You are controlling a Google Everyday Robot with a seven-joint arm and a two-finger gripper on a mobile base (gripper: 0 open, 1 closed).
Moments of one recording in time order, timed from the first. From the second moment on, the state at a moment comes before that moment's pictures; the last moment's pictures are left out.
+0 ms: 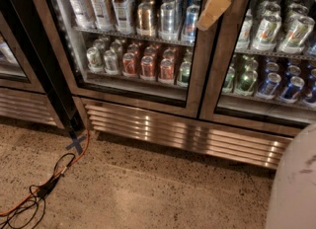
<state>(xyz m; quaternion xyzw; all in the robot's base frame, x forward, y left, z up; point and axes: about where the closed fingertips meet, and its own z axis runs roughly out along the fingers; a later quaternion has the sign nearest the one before) 0.723 -0.159 0.998 -0.52 0.78 -0.05 0.34</state>
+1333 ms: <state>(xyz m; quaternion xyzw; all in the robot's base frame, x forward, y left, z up) 0.722 -0.153 1.001 -0.53 0.77 -0.03 0.36</state>
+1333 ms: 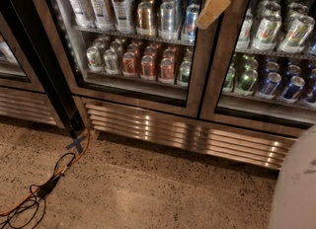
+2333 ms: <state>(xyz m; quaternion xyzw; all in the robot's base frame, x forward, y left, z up) 0.723 -0.153 0.999 -0.52 0.77 -0.03 0.36</state>
